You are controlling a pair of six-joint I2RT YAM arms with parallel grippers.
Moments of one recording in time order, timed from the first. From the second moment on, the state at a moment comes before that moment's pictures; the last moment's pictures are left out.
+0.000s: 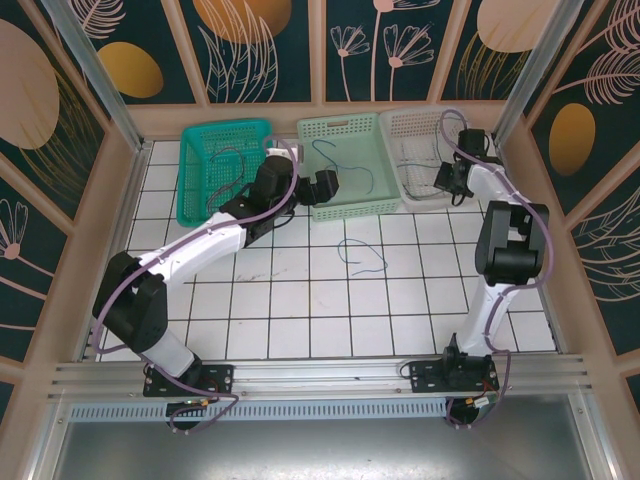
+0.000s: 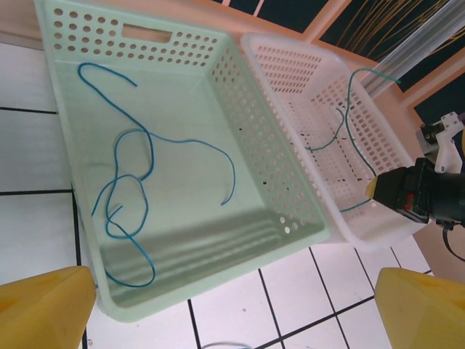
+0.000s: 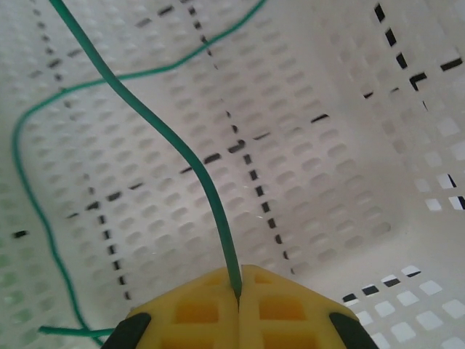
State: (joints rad) left arm -0.64 1.61 1.21 -0.04 -0.03 -0.63; right arm -0.07 1.99 1.53 -0.56 0.00 0.25
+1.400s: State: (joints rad) left arm -0.64 1.65 1.08 -0.20 0.12 -0.60; right arm 0.46 1.32 0.80 -0.61 -0.07 0.75
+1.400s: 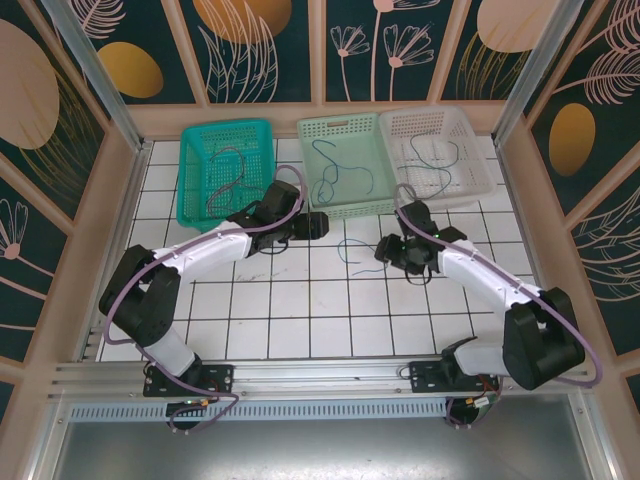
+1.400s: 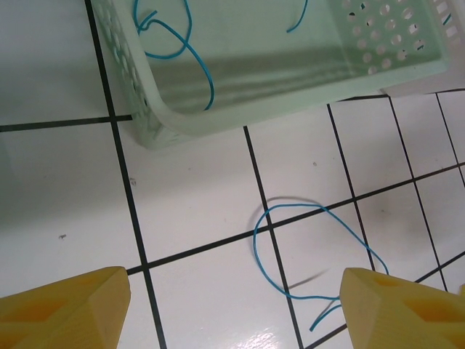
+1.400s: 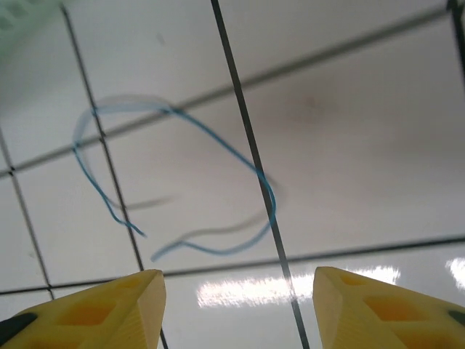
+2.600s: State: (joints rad) left arm -0.64 1.60 1.00 -0.19 0.12 -0.58; right arm 0.48 1.57 0.80 -0.49 -0.04 0.93
